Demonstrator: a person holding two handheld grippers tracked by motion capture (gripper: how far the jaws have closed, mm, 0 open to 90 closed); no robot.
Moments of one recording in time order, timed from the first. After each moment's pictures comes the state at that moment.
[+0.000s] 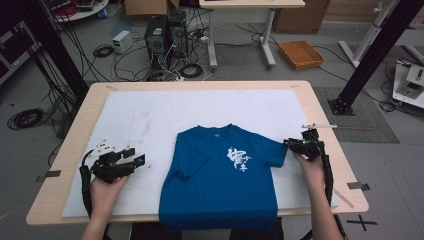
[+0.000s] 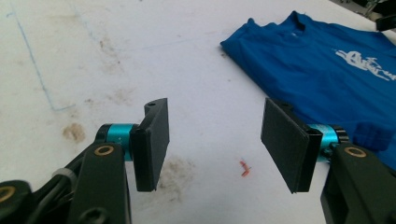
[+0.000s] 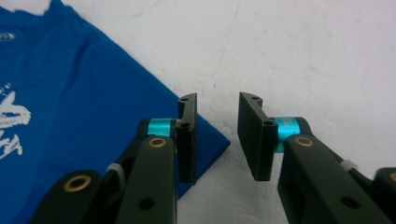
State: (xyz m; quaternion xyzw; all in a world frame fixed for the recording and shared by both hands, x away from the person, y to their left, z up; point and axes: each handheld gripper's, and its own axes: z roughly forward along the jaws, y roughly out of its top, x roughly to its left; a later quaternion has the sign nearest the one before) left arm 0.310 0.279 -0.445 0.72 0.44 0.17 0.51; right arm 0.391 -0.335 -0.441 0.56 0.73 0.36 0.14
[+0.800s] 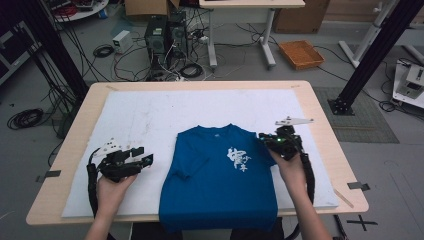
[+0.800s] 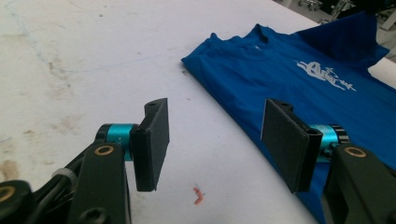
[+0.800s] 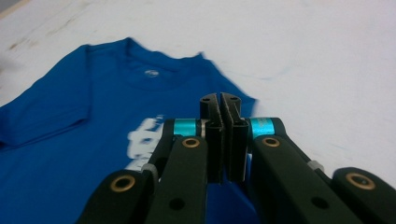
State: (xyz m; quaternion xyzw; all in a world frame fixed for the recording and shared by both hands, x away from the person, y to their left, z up) left arm 0.312 0.259 -0.437 0.72 0.41 0.14 0.54; right arm 0.355 -0.236 -0.377 0.46 0.77 0.42 0.15
